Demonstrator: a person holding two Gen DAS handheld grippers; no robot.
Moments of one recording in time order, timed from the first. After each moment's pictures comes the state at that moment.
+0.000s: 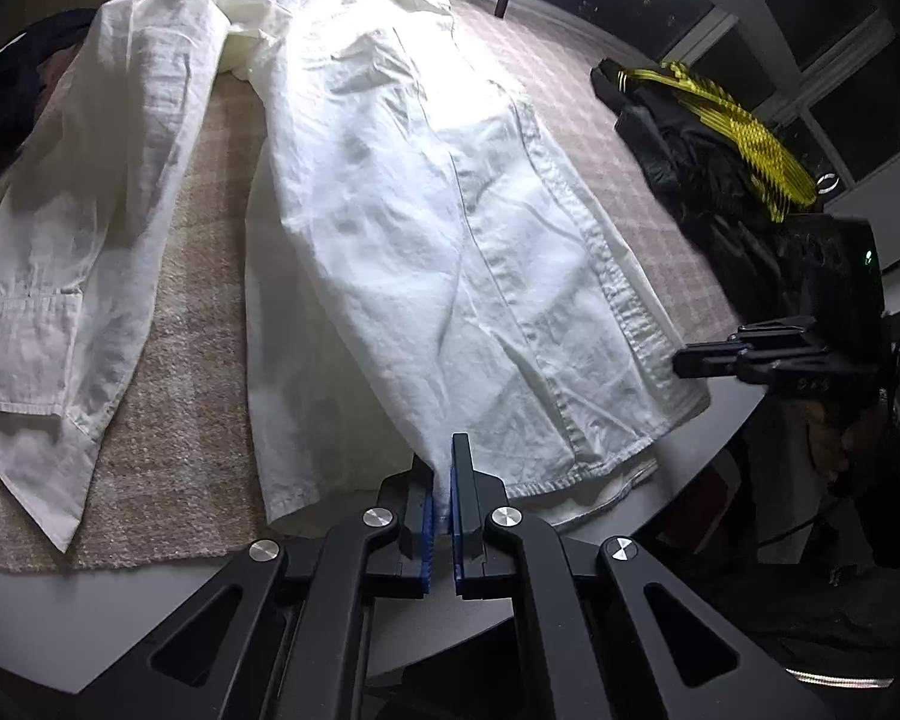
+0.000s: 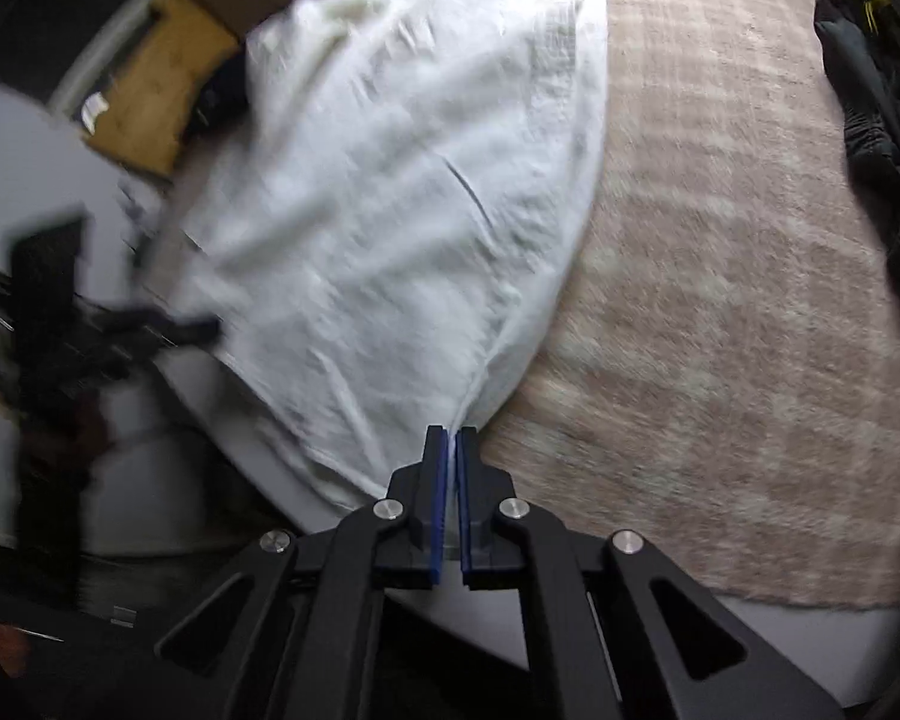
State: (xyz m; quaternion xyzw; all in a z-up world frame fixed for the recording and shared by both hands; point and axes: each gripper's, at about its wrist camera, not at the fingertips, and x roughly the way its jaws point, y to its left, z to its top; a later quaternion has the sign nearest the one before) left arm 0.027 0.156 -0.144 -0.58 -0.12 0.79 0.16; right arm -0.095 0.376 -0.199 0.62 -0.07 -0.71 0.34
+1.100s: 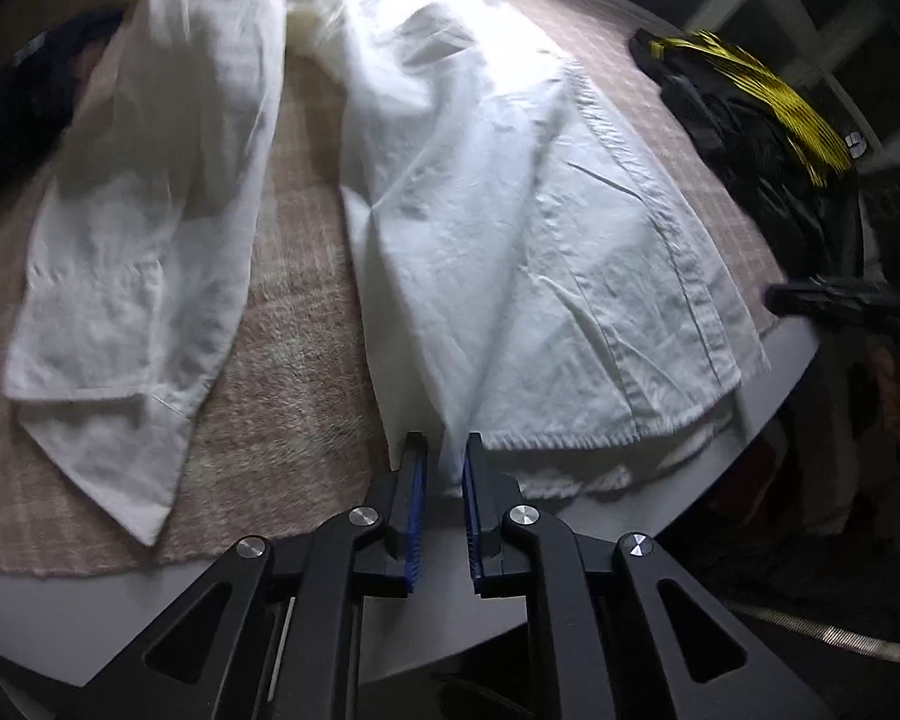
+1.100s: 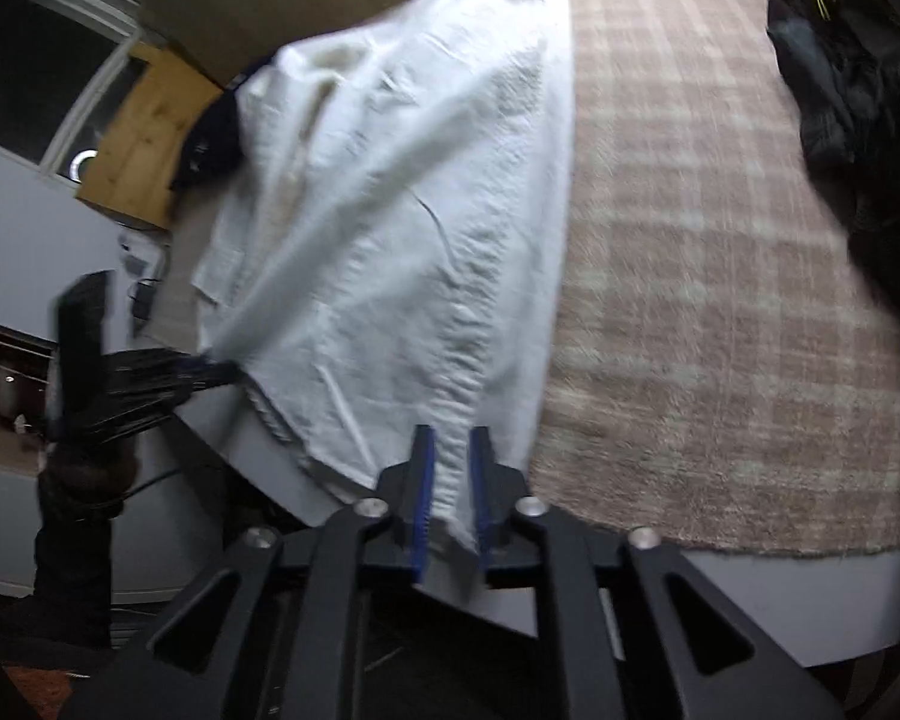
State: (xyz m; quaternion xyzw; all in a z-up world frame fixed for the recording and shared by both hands) left arm 0.035 0.143 -0.153 -0.60 -0.02 0.79 0.12; right arm -0.076 0.382 -0.211 0.62 -0.08 -0.72 0.28
